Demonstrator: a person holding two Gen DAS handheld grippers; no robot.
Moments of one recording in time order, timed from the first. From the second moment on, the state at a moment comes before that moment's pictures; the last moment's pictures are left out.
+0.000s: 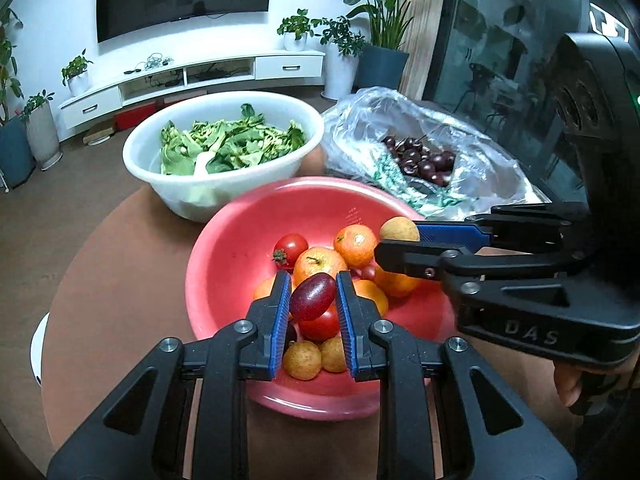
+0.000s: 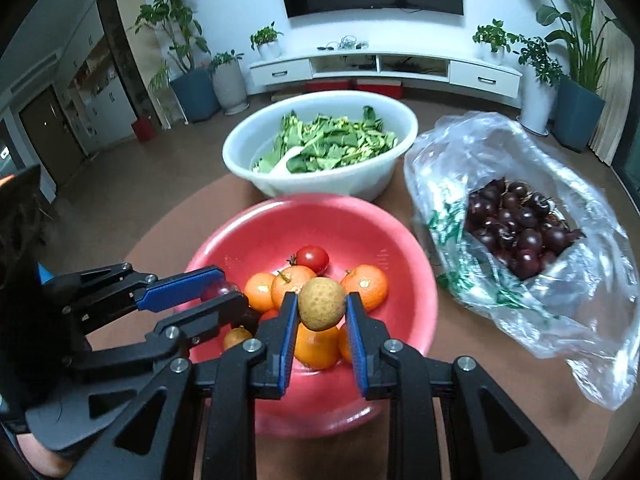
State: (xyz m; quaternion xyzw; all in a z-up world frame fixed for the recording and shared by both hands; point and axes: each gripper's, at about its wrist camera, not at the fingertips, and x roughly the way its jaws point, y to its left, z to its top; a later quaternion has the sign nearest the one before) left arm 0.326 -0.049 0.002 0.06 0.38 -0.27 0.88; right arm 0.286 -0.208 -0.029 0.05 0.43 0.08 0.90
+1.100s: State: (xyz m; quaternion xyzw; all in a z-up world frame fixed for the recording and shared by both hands) left arm 0.301 -0.017 0.010 0.03 0.34 -0.22 0.91; right arm 0.273 -0.205 -0.028 0.01 0.41 0.05 0.91
